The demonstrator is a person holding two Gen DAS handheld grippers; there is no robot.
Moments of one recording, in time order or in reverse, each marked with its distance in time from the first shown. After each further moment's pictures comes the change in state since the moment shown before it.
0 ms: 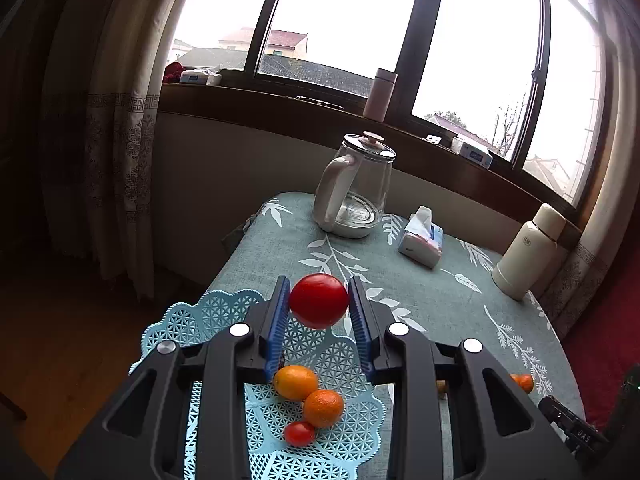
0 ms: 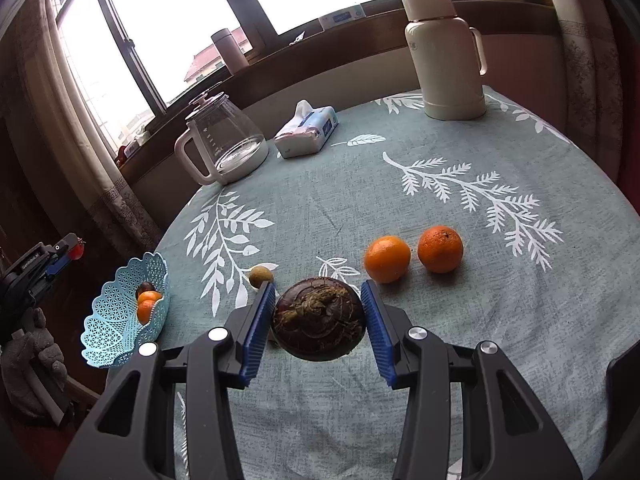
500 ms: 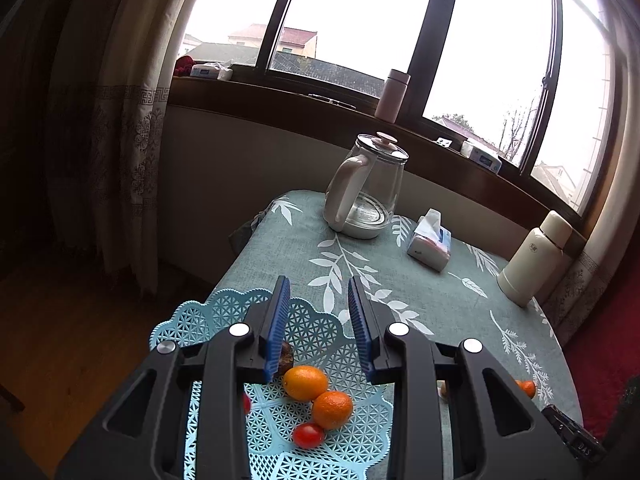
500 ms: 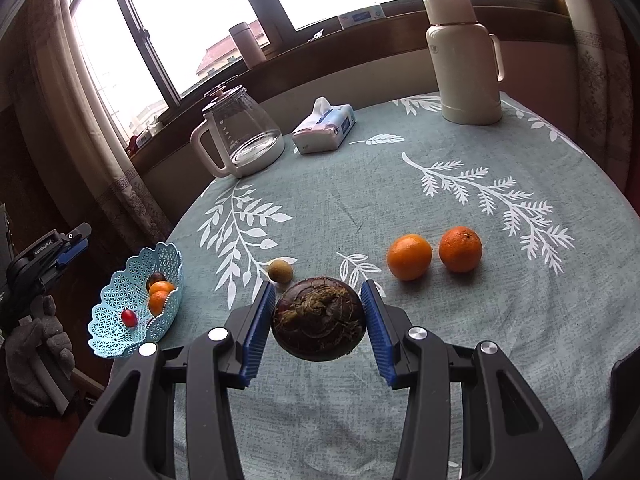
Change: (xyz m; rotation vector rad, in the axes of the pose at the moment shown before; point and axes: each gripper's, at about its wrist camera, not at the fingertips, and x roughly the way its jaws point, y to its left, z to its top) left arm 0.003 0.005 0.000 -0.025 0.009 0.010; right arm -0.002 0.014 -0.002 -0.041 0.010 0.026
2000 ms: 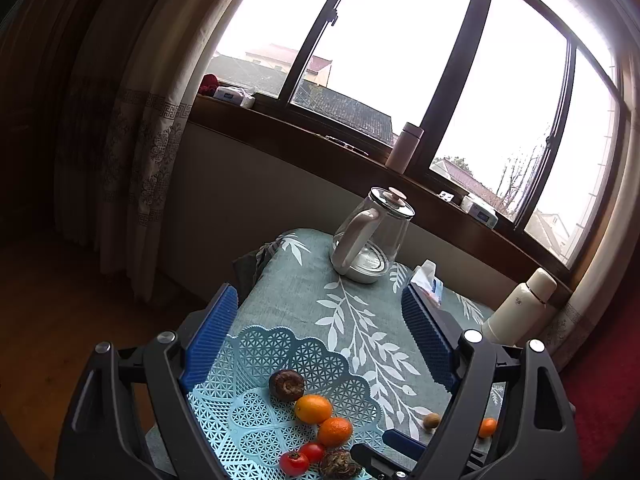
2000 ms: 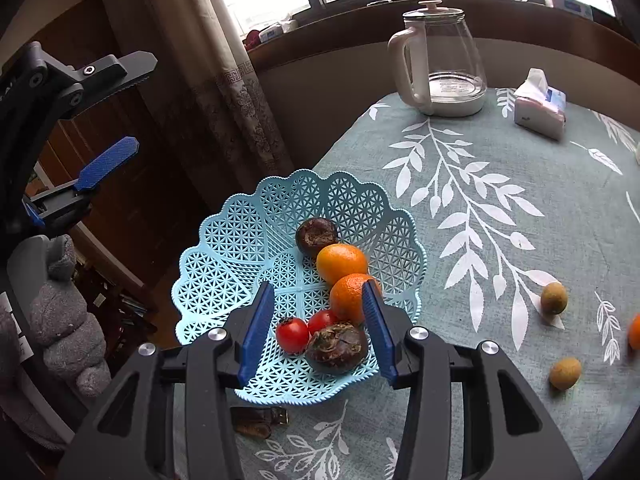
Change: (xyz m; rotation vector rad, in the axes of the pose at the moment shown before) left arm -0.040 0.042 0.024 -0.123 -0.115 -0.032; right arm 0.095 0.213 -0.013 -0.322 0.259 0.276
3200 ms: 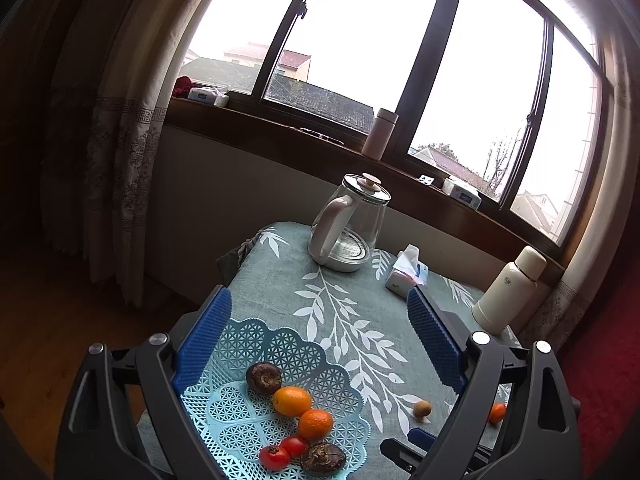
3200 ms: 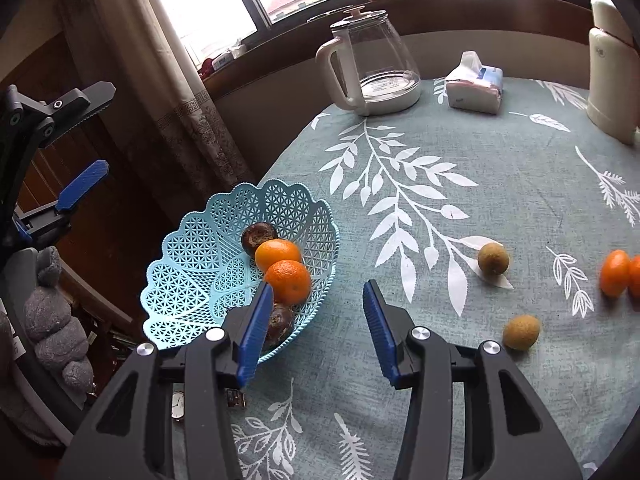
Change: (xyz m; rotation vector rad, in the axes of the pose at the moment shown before) left arm 0.003 -0.028 -0.011 0.077 0.024 -0.049; right arm -0.025 -0.047 -0.023 0.136 -0.066 -0.078
